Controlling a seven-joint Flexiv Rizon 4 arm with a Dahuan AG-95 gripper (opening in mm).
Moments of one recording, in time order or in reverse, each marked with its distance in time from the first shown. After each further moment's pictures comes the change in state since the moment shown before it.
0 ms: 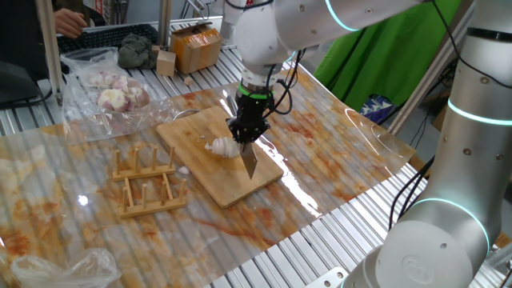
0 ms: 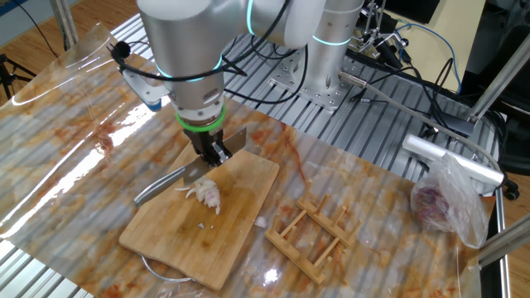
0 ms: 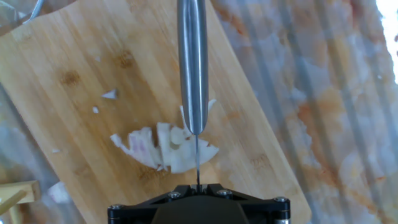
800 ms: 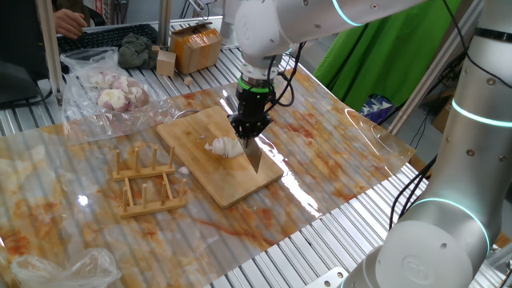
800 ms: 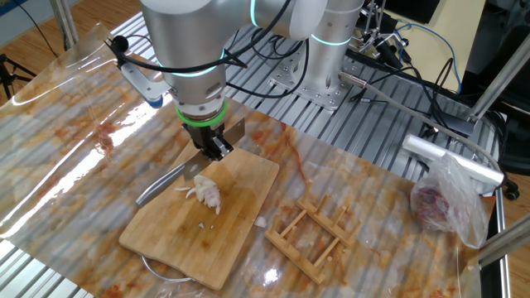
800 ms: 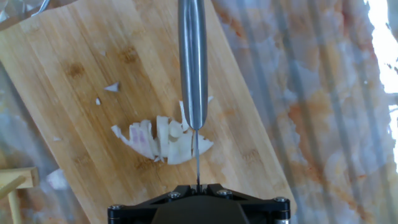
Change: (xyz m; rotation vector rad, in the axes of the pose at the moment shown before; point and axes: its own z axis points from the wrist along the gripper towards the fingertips) arm 0.000 -0.002 -0.007 0.035 -0.001 -0.055
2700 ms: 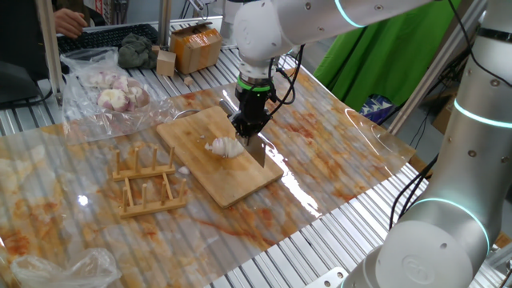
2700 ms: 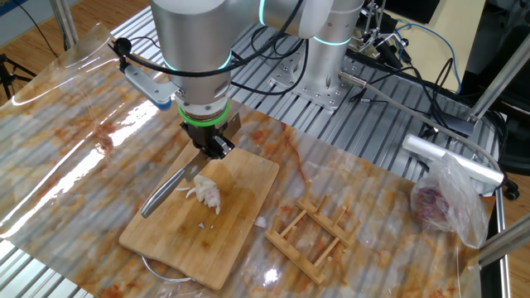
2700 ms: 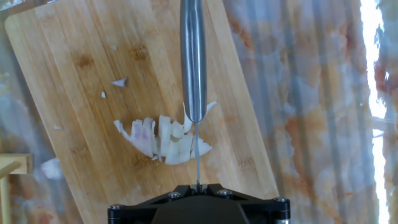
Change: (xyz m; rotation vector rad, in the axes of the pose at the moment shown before) arm -0.003 -0.002 -0.005 0.023 -0.020 -0.077
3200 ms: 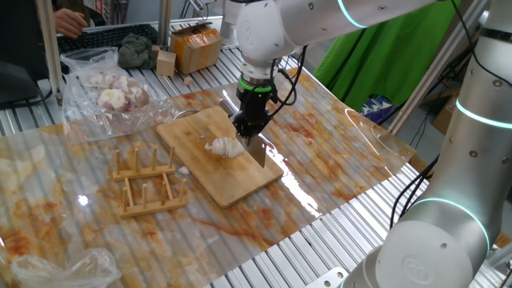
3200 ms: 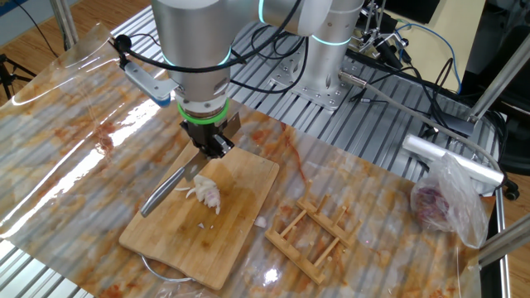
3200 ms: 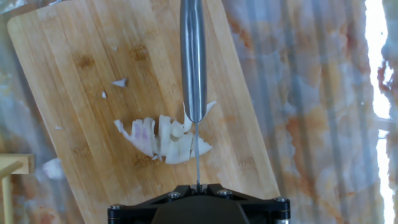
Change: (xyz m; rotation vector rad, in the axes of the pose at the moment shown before) arm 0.001 -0.001 -0.001 0.000 -0.009 -0.007
